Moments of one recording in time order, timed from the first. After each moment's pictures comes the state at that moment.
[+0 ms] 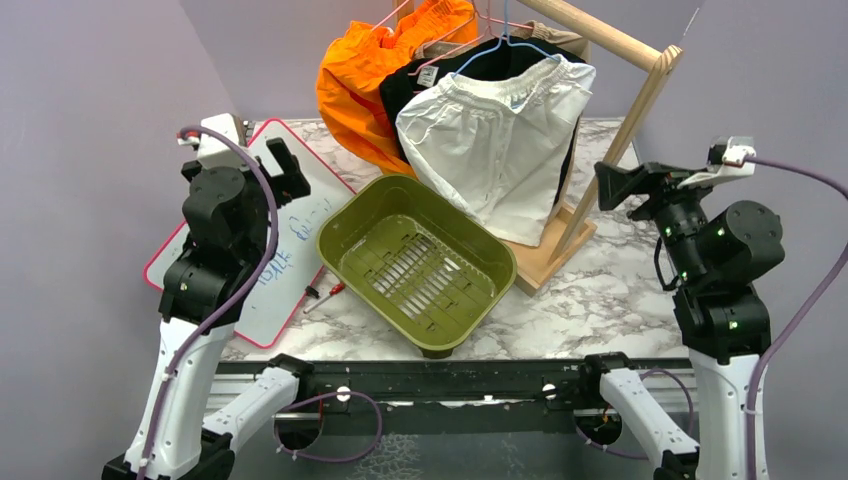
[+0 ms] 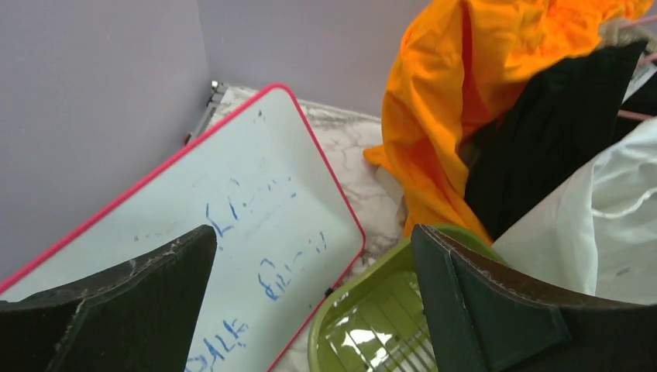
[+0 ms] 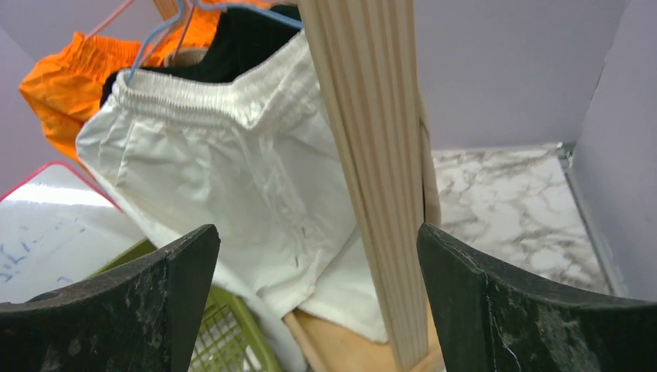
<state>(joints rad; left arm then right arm) -0.32 0.89 1.43 -0.65 -0.47 -0.23 0.09 0.75 1.31 -0.47 -0.08 0.19</state>
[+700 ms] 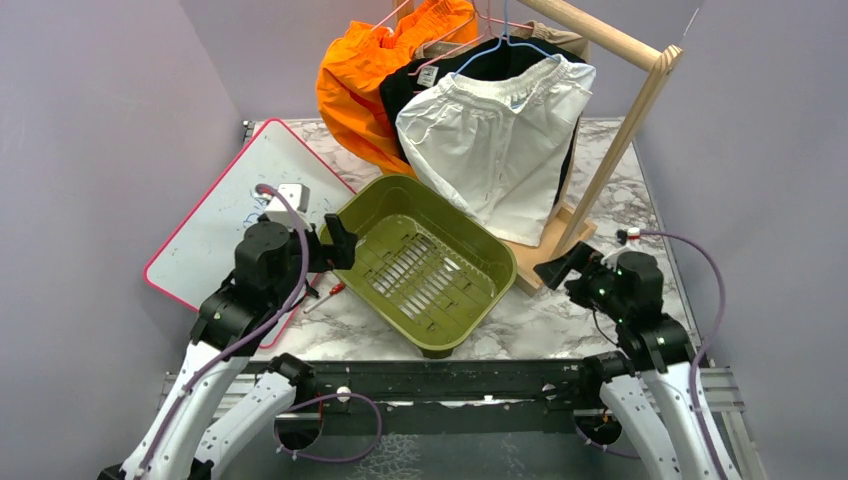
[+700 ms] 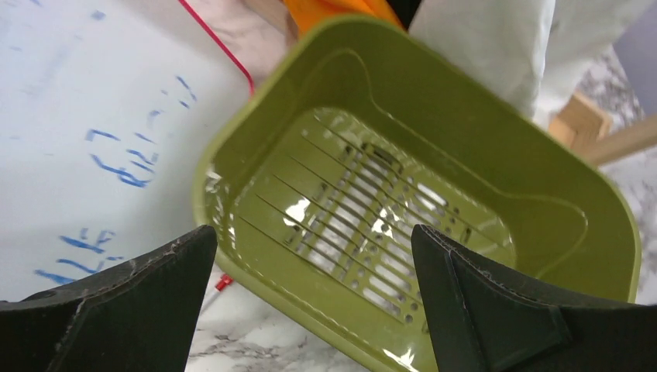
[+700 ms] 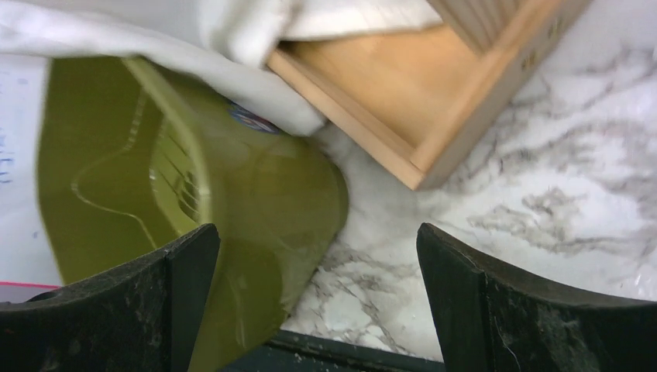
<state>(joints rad) -0.46 0.62 0.95 -0.65 -0.19 -0.34 0.19 0.41 0.61 -0.67 -0.15 0.69</state>
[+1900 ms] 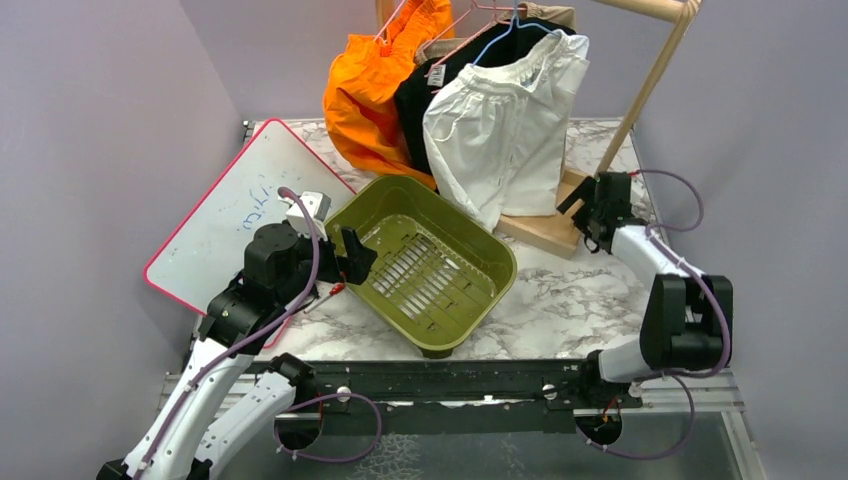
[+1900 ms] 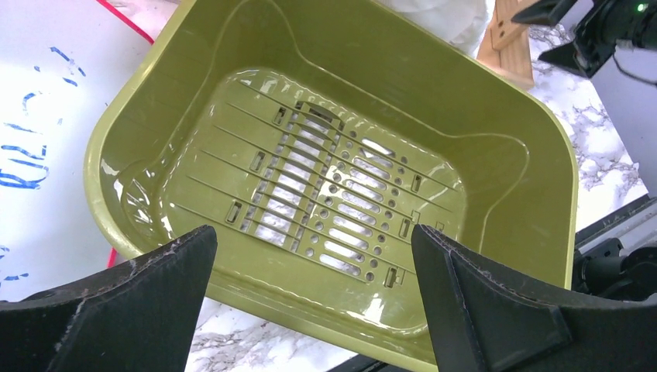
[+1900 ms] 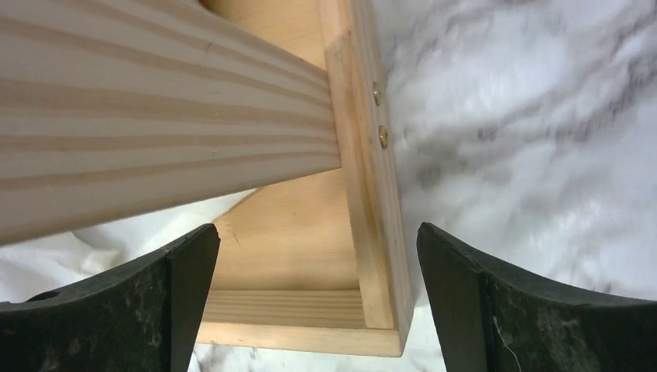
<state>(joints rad) -0.49 0.64 0.89 -0.64 0.06 -0.34 -0.01 1.40 0.79 -0.14 0.19 0.68</state>
